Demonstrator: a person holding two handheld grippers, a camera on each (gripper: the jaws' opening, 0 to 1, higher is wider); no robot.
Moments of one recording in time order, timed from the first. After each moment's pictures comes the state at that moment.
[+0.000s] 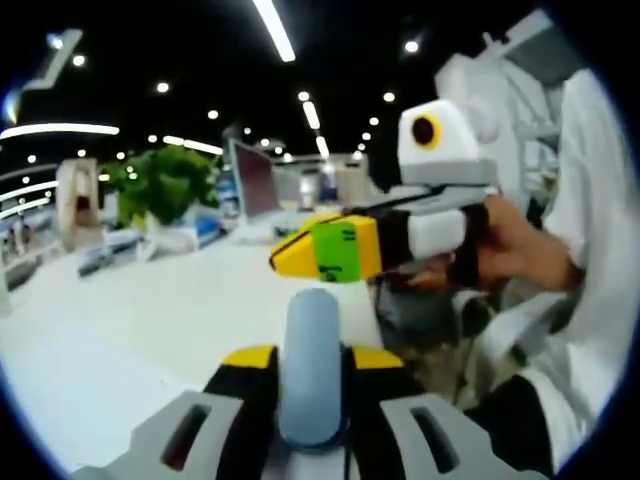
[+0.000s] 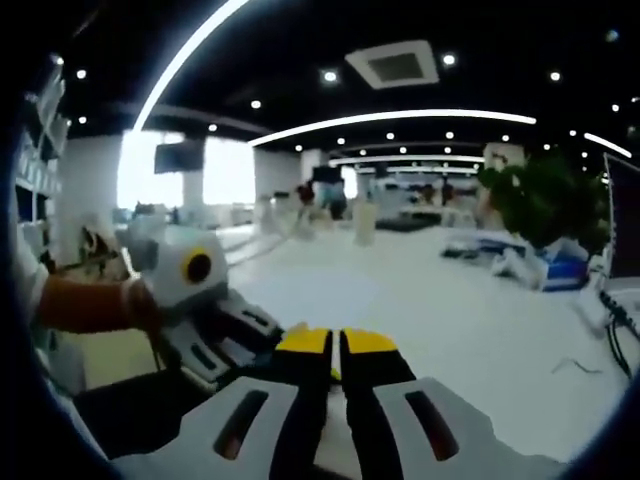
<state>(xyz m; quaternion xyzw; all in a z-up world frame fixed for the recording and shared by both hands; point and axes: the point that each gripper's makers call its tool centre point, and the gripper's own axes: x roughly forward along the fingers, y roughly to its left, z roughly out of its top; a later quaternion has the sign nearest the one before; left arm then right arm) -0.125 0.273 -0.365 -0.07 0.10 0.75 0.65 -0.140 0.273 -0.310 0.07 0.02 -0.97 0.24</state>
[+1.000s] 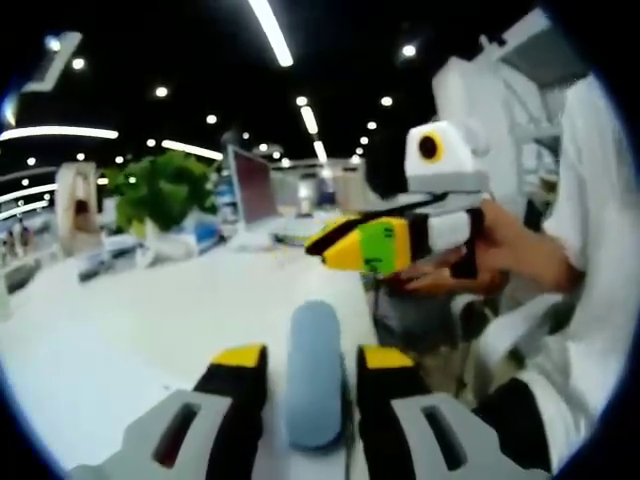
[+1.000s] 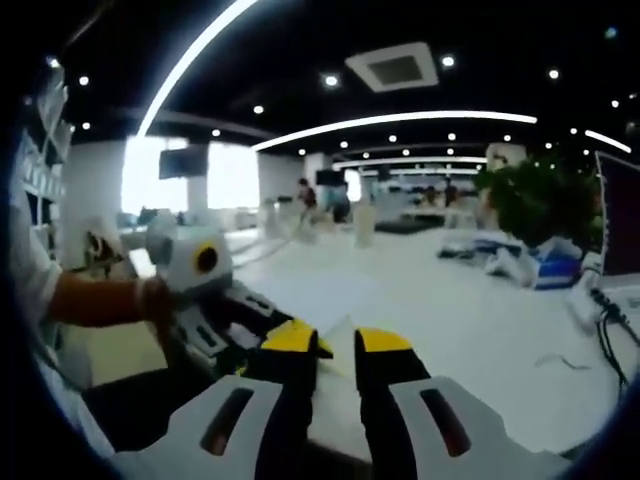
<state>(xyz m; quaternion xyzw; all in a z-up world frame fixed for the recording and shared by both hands) -0.125 0.273 -0.357 -0.07 0.09 0.75 0.66 -0.120 0.293 -0.306 0.07 0.01 -0.97 0.25</state>
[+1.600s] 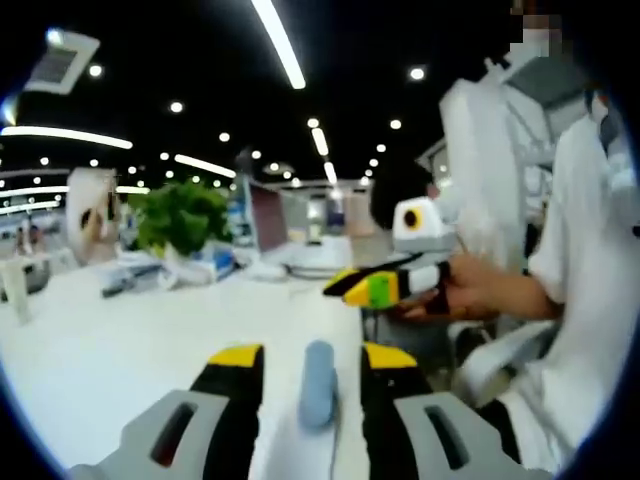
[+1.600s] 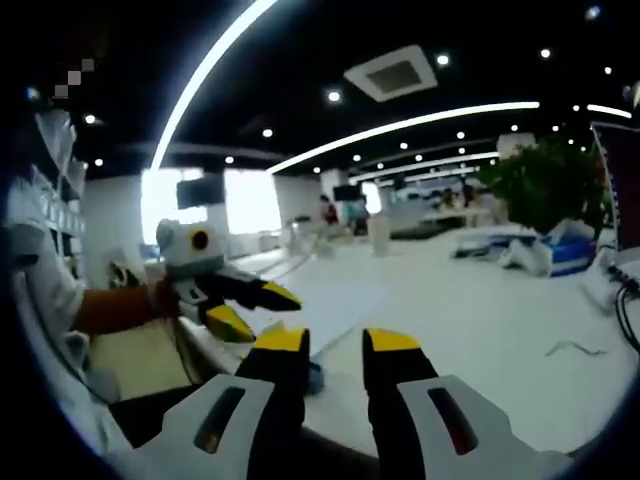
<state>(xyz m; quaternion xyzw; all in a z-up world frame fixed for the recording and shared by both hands) -0.119 0.222 -0.302 -0.04 0.05 0.76 0.64 -0.112 0.306 -0.300 0.04 -0.06 -0.95 0.31</state>
